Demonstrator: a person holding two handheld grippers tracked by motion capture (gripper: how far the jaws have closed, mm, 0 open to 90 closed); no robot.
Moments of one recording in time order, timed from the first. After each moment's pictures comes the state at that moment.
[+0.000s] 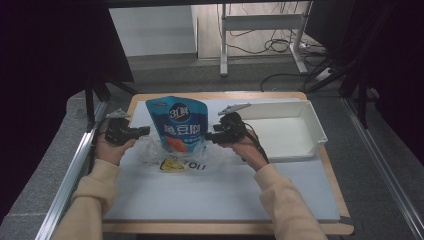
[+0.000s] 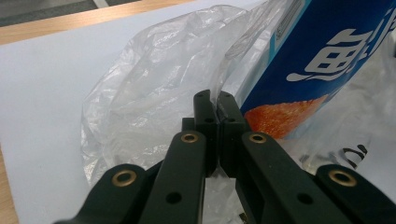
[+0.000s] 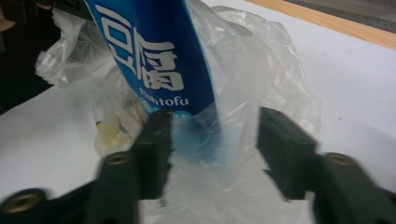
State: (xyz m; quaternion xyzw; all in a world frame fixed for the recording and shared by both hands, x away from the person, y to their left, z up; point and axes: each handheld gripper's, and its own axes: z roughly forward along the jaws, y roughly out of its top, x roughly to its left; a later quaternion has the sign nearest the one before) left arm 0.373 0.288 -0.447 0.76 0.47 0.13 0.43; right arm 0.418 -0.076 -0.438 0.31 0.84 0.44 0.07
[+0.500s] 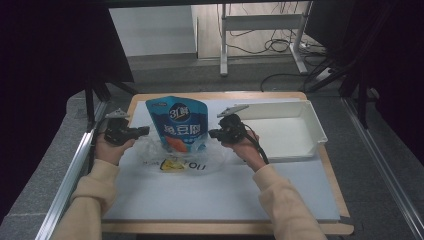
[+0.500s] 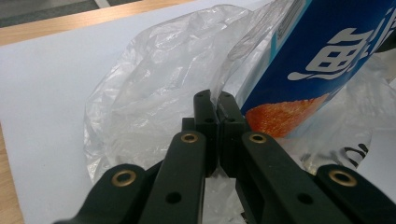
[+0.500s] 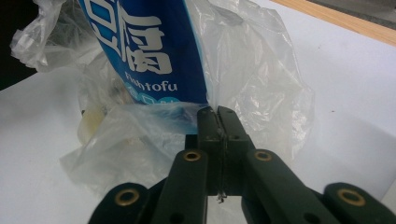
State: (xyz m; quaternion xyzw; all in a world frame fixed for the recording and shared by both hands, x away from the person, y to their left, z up) left arm 0.372 0.289 -0.446 0.76 0.47 0.14 0.42; right arm 0.419 -0.076 -0.445 0.31 0.85 0.42 0.08
